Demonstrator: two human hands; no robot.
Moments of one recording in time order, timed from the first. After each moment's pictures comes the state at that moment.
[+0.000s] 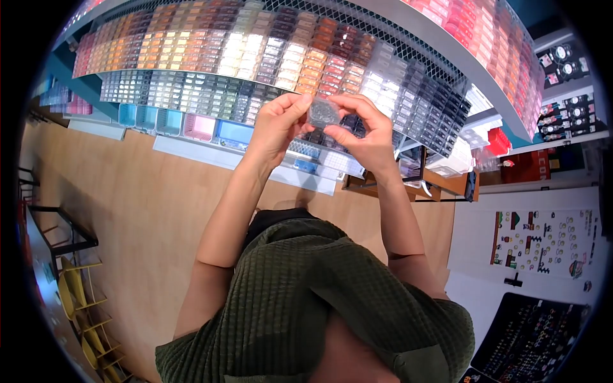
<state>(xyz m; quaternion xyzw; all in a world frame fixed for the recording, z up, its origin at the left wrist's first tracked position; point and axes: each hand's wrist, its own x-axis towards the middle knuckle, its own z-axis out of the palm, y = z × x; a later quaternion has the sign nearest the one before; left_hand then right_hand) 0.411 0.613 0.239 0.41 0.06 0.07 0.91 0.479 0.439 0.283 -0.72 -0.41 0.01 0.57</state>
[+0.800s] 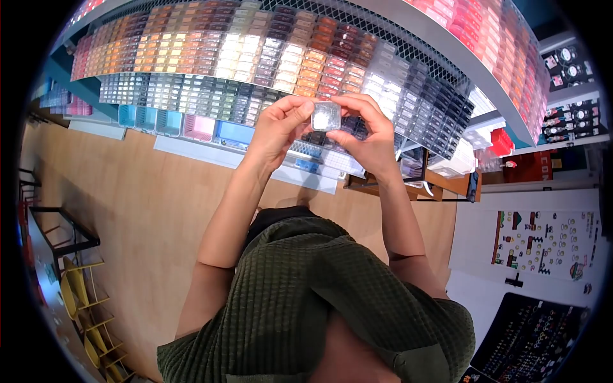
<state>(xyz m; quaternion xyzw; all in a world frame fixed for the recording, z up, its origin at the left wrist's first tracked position) 0.417 0.612 0.235 0.39 0.07 0.05 0.92 0.488 0.436 0.279 -0.72 -0.41 -0.01 0.56</state>
